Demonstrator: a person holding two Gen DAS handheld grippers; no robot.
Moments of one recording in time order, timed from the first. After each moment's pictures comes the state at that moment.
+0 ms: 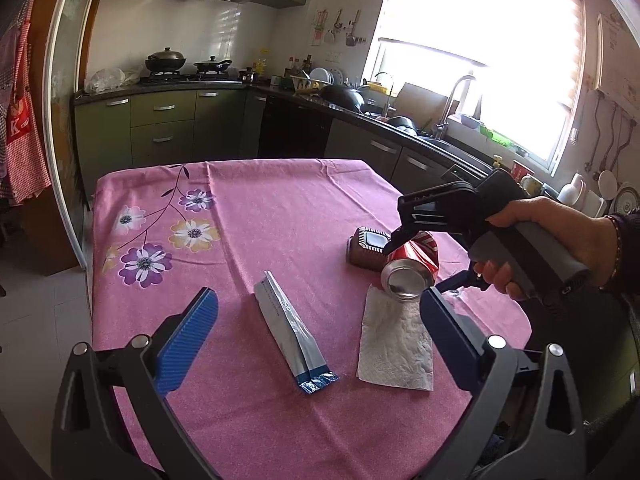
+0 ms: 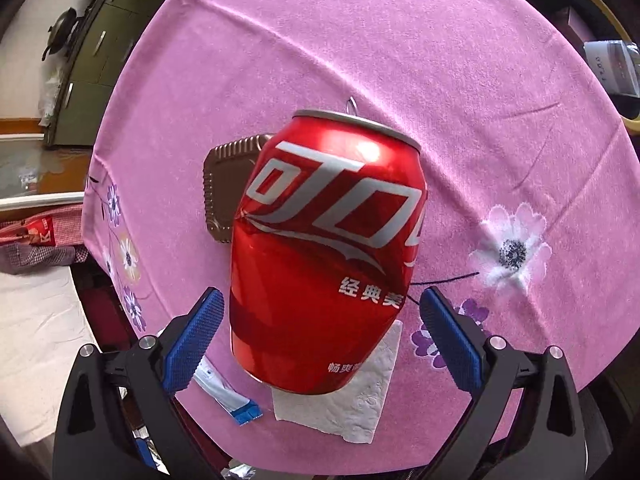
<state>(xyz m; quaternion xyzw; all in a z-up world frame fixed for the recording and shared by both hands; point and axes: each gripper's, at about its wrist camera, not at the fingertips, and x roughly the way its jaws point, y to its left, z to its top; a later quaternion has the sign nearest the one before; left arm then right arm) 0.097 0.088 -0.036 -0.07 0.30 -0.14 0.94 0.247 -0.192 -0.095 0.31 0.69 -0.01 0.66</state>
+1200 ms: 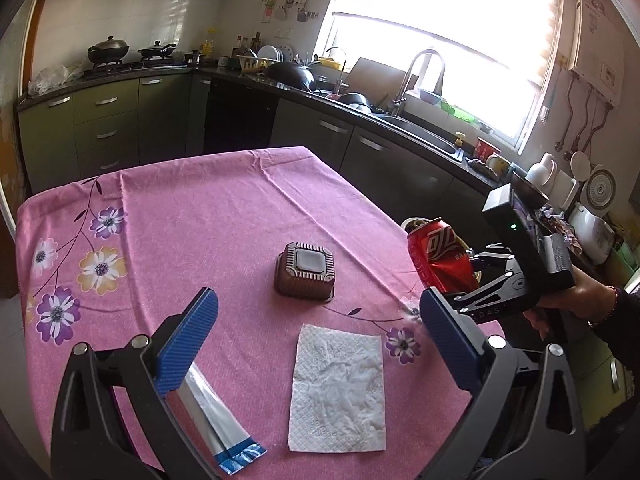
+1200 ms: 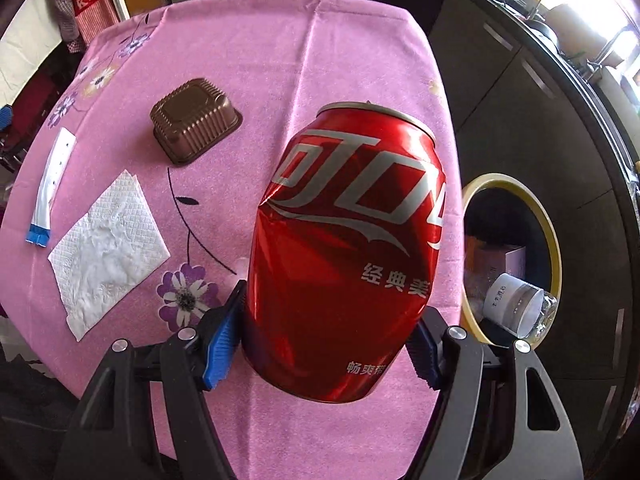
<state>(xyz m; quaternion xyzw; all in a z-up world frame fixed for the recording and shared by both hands) 0.175 0.014 -0.032 -0.06 0.33 -0.22 0.92 0.180 -0.236 -0.056 -0.13 0.56 0.13 0.81</state>
